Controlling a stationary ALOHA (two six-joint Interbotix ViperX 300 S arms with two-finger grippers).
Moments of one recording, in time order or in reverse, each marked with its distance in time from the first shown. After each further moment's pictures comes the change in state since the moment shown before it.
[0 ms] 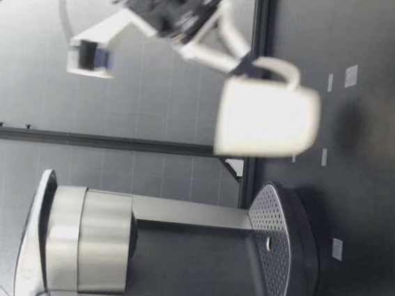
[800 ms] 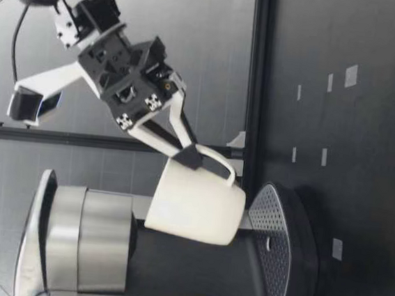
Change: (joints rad) left arm -0.002 -0.132 0.110 0.008 -0.061 -0.009; right arm 0.186 0.086 -0.135 -0.023 -0.290 0.255
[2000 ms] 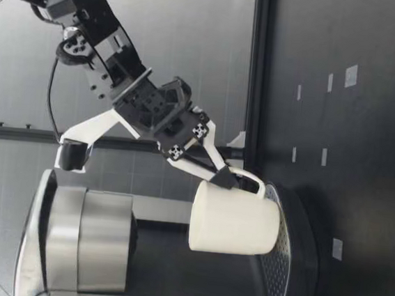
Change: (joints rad) left arm 0.002 -0.006 0.035 0.002 -0.014 -0.006; right arm -0.066 0.196 -0.189 -0.222 0.120 0.000
